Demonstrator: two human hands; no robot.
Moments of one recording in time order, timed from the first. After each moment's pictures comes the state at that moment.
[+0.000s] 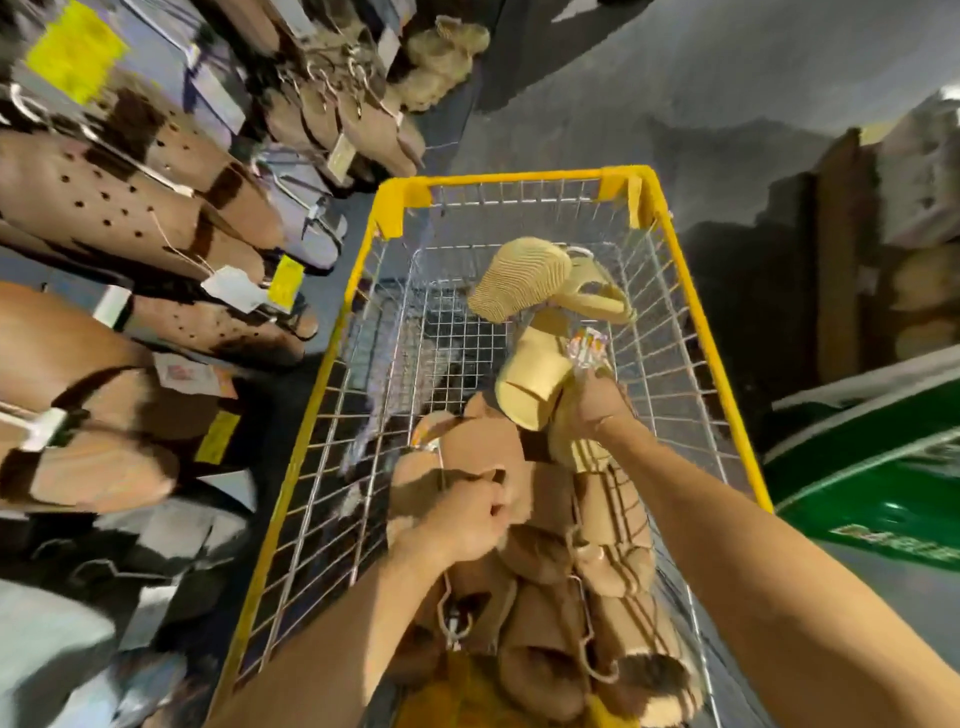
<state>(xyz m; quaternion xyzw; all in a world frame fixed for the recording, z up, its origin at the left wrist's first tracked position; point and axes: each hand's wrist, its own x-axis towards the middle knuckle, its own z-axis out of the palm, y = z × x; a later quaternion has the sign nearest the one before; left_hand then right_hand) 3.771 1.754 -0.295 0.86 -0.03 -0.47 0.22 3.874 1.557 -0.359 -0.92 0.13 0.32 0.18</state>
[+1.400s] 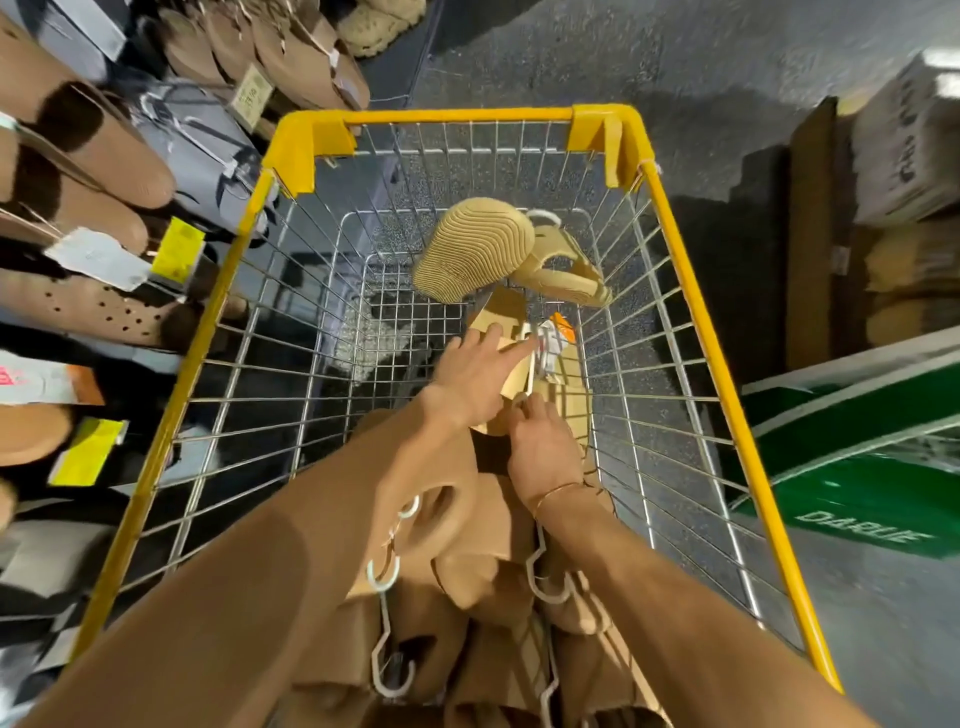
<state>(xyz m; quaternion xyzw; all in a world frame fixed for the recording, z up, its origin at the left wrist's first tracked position) 3.922 1.683 -0.401 0.94 -0.27 -0.22 0.00 3.823 1.578 -0.403 -0.97 -0.01 0.21 0.12</state>
